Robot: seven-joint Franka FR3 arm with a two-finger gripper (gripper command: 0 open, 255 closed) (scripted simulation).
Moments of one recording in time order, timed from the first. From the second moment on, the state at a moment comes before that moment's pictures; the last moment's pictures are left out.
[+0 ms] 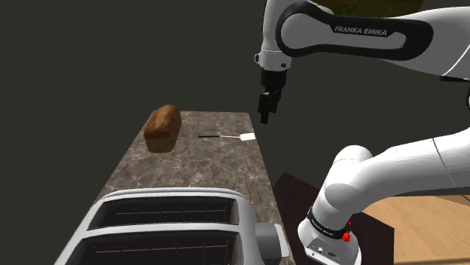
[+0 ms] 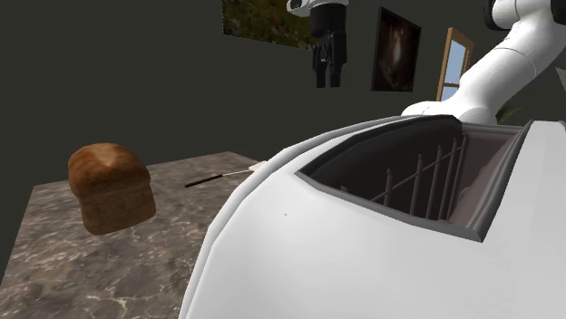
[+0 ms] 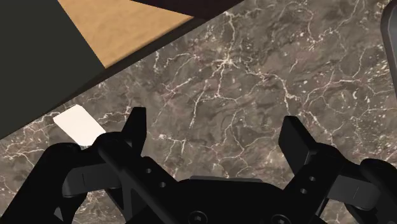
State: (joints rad) arm 0.01 -0.80 0.03 -2.38 0.00 1.52 -0.14
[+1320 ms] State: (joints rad) arm 0.07 -0.28 -0.24 -2.34 -0.05 2.08 -0.68
